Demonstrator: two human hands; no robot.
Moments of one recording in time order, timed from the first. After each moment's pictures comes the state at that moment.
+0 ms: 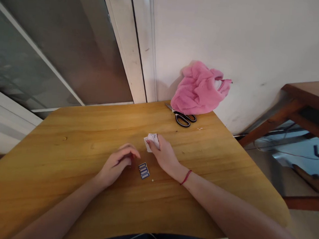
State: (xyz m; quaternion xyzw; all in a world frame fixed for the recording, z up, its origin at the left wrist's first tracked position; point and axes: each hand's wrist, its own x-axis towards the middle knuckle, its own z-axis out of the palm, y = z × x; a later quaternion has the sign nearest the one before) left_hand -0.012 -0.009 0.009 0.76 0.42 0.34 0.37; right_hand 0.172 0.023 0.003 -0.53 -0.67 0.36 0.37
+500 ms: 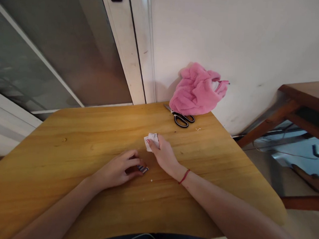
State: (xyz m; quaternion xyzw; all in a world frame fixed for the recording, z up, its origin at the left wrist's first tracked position) left_hand -0.013 -0.009 0.013 0.89 0.37 0.14 0.22; right_hand 0.175 0.024 0.003 -0.53 -0.64 0.40 0.38
